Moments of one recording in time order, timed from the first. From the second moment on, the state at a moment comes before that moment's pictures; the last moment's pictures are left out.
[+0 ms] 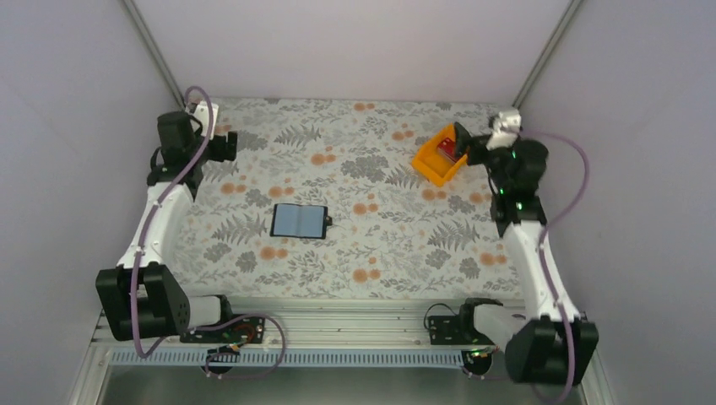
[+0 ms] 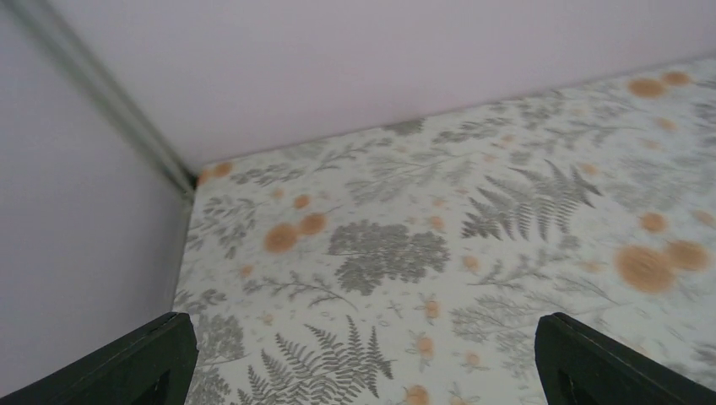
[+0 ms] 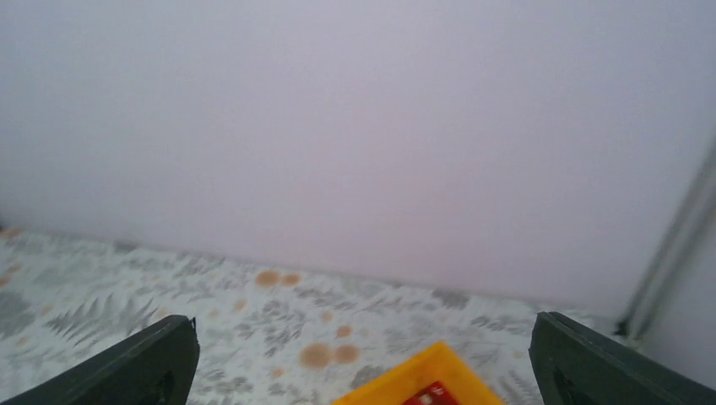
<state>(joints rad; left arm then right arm) 0.10 1.32 1.13 -0.31 0.15 0.27 -0.02 1.15 0.98 0.01 -0.27 -0.02</state>
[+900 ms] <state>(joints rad) 0.09 1.54 0.19 1.19 0.12 0.08 -0.11 1.40 0.15 1.17 -0.21 0.09</state>
